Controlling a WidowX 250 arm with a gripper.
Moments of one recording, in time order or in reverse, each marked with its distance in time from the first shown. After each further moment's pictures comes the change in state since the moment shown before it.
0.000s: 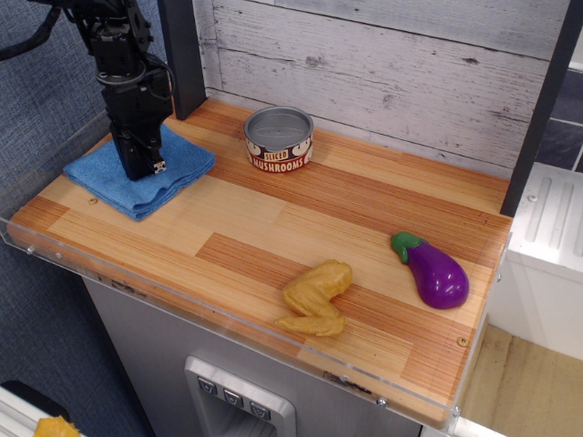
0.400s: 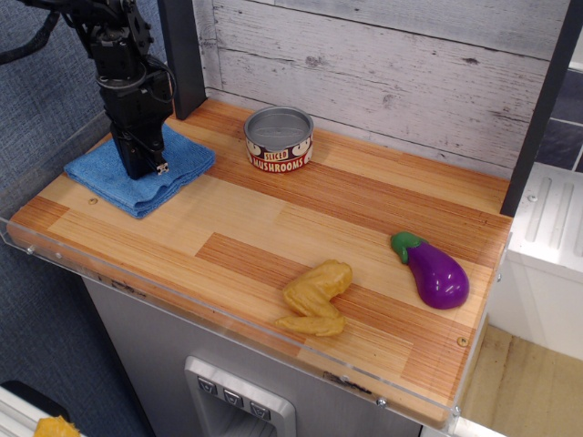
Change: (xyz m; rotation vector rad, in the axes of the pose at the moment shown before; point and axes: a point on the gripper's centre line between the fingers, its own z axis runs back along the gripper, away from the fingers) arm 0.001 -0.007 0.002 0.023 -0.036 0.026
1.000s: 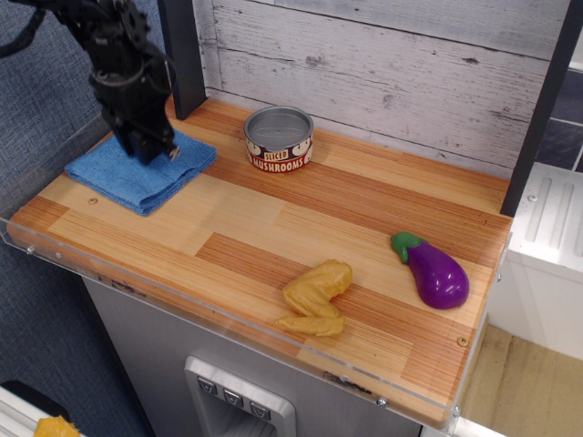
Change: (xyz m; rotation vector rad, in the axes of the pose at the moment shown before) arm 0.010 0.011 0.029 0.148 -0.161 0.201
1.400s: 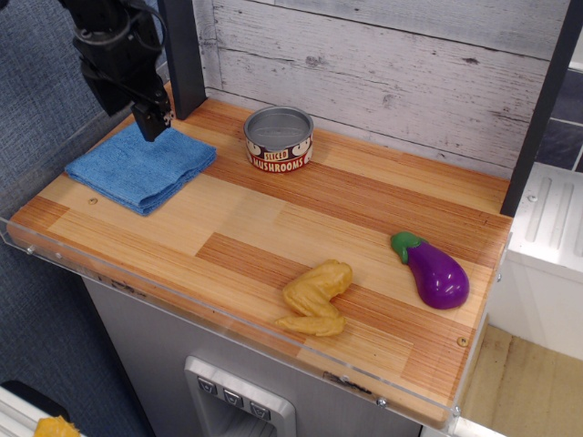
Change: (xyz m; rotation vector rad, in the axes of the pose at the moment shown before) arm 0.004 0.001 0.035 -0.008 -0.010 0.026
